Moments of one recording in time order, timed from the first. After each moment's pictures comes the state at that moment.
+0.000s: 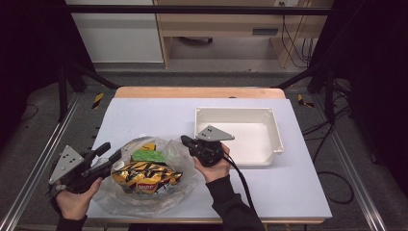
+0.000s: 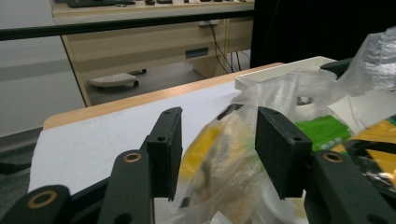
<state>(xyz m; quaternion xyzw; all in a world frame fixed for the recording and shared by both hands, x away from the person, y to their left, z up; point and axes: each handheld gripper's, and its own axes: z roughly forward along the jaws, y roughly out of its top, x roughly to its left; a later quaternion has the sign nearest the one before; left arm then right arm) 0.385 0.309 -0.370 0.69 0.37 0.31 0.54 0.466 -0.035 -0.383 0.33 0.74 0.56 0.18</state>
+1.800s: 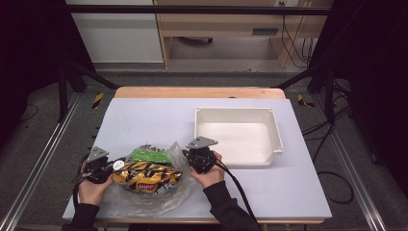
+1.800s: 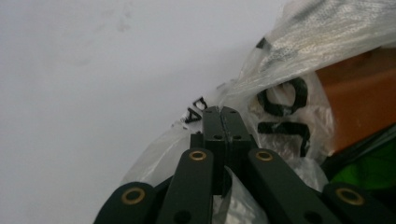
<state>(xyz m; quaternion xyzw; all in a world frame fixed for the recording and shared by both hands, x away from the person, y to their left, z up) 0.451 0.321 -0.467 0.75 0.50 0.20 0.39 0.478 -0.017 -0.441 0.35 0.80 0.46 0.15</state>
